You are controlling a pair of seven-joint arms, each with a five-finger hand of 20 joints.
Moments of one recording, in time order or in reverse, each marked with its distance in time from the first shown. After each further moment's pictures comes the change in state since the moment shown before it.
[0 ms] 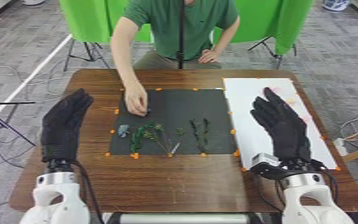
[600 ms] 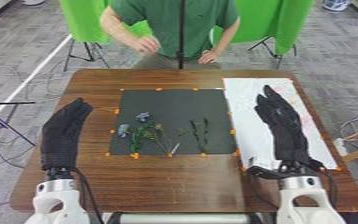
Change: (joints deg) left arm 2.4 -0.6 -0.3 0.2 -0.5 0.5 0.9; right arm 0.6 1.4 -1.9 2.3 -8.9 3.7 -7.4
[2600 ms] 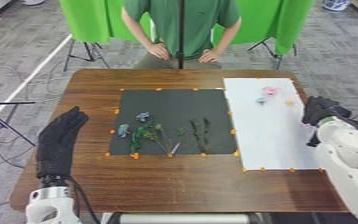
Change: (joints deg) left arm 3.3 -0.6 -2.4 -0.9 1.4 0.2 -2.9; right arm 34.4 25.5 -7.3 34.3 -64.4 -20.3 35.7
